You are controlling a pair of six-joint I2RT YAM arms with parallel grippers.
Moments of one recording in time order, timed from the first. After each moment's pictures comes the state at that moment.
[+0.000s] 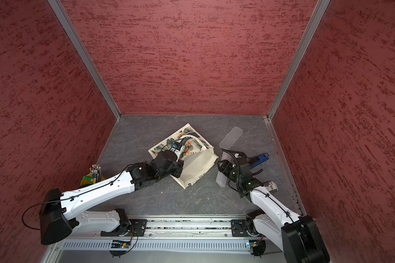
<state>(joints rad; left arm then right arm) -0.95 1.24 0.96 -0.44 -0.30 -0.35 0.33 1.03 0.39 0.02 -0.15 0.94</state>
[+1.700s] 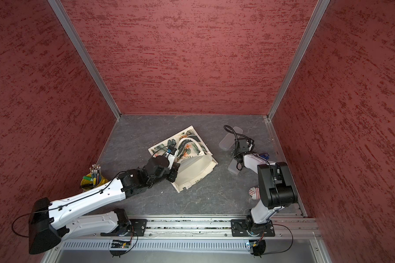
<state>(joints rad) -0.96 1.10 0.83 -0.38 -0.29 -0.34 0.11 1.63 0.81 -0.16 0.22 0.68</state>
